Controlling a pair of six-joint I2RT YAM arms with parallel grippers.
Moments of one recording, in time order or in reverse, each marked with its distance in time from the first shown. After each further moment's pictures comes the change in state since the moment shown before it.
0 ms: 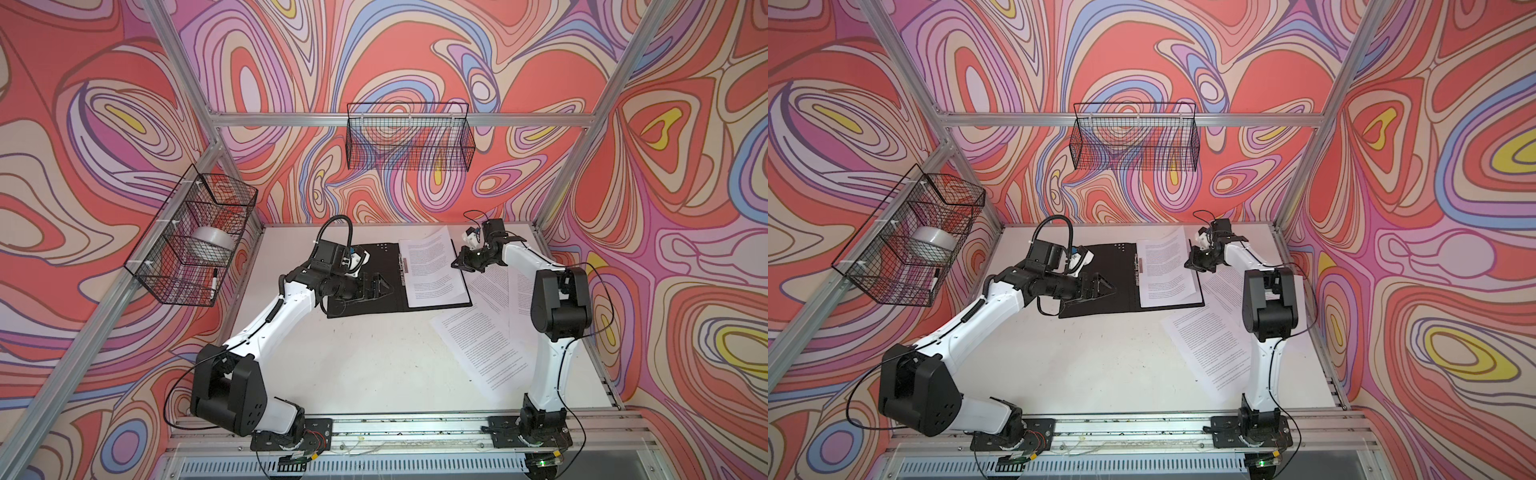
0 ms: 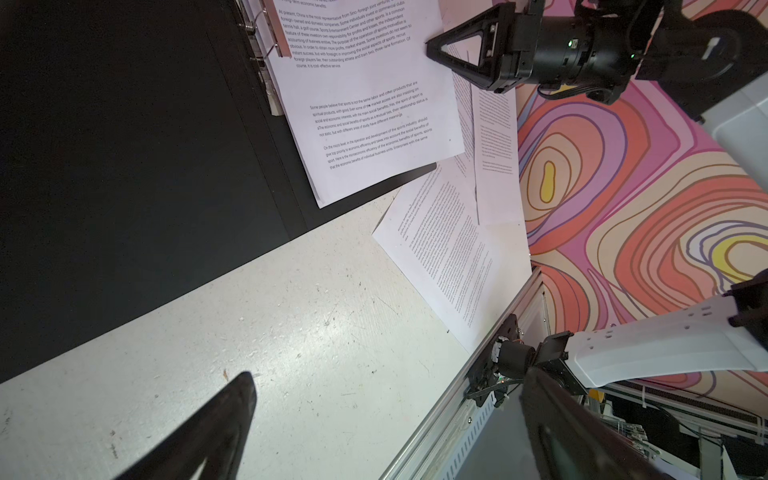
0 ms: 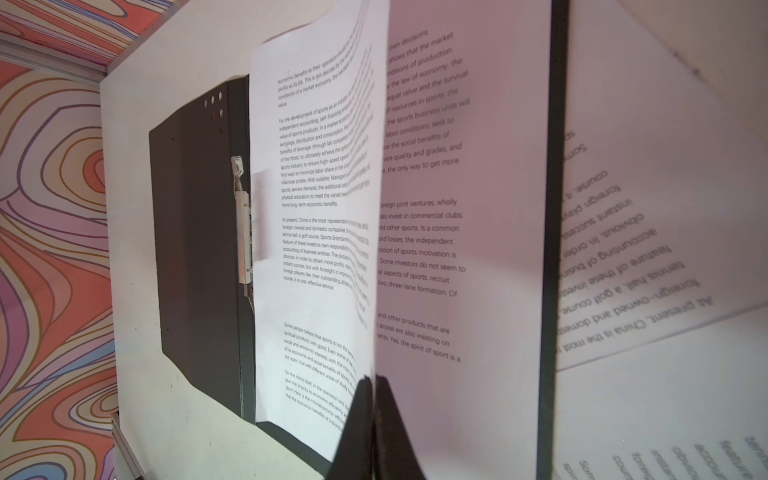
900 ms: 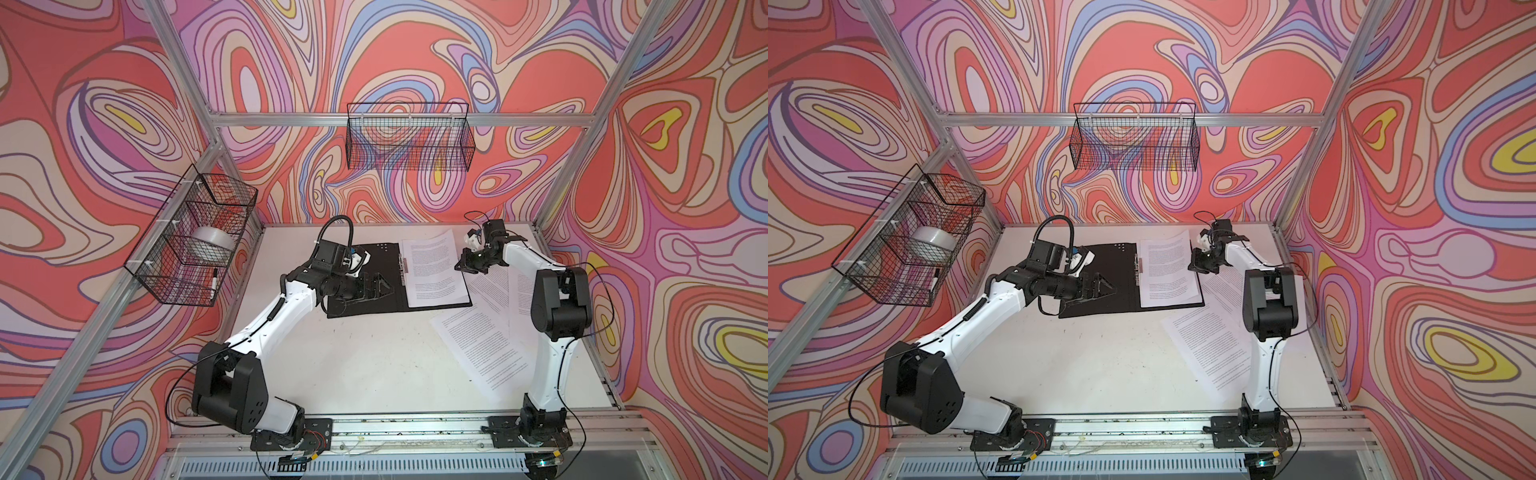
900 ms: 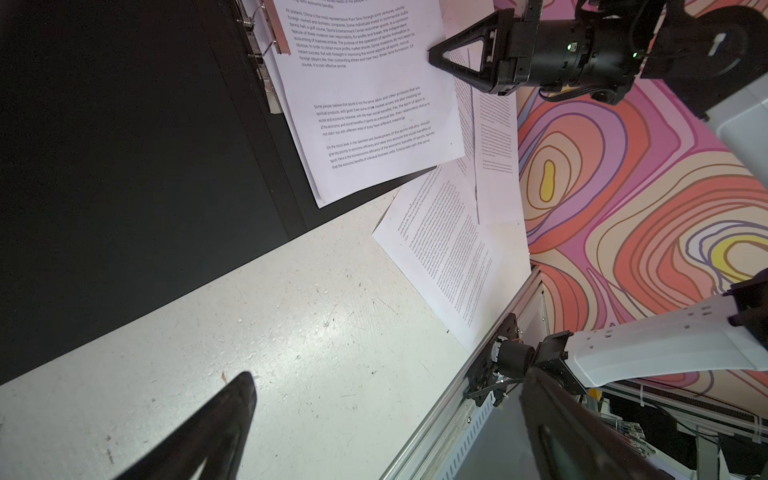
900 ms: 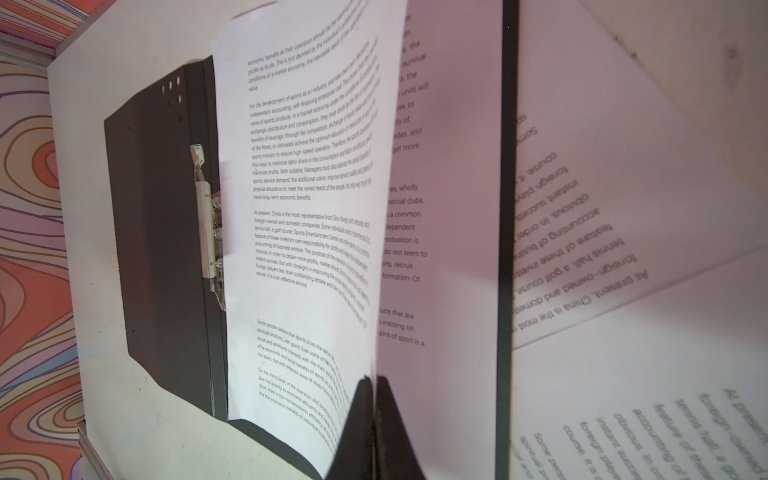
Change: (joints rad) left arm 0.000 0.012 0.000 0.006 0.006 0.000; right arm -0.007 0.003 0.009 -0.053 0.059 -0.042
